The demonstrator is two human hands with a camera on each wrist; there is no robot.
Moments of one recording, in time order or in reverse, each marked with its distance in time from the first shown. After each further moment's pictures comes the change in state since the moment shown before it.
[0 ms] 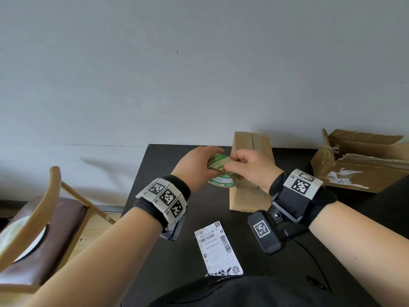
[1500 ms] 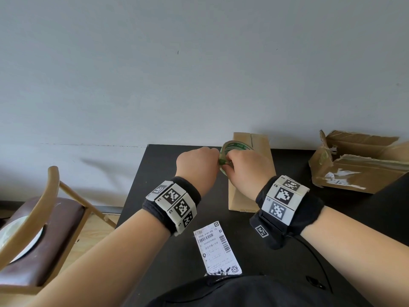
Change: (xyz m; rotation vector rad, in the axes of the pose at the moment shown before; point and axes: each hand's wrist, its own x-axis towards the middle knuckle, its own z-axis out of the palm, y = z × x) left_hand -0.002 0.027 0.004 0.630 0.101 -0.078; right_hand -0.014 -0.015 0.013 -0.941 0.238 -0.276
